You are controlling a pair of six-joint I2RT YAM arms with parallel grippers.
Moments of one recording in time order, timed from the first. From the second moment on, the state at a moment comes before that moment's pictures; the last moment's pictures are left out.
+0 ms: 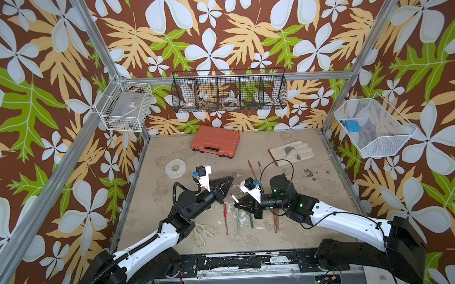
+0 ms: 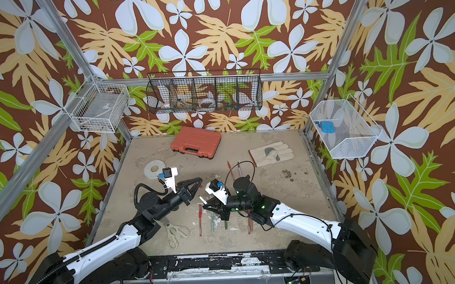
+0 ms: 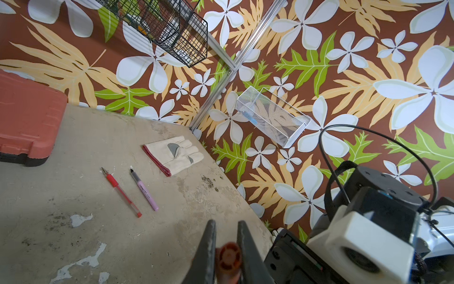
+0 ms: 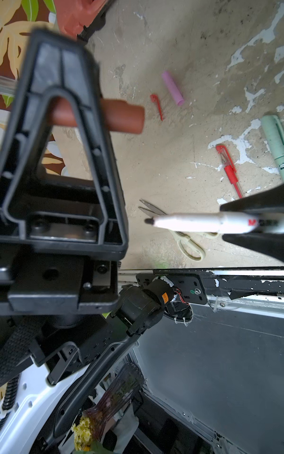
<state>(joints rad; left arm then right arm) -0.66 0.98 0.38 0.71 0.19 -0.69 0.84 1.19 0.69 0.12 -0.58 0.06</state>
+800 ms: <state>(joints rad) -0.66 1.12 0.57 0.29 -0.25 -0.66 0.84 1.14 0.68 0.05 0.03 0.09</state>
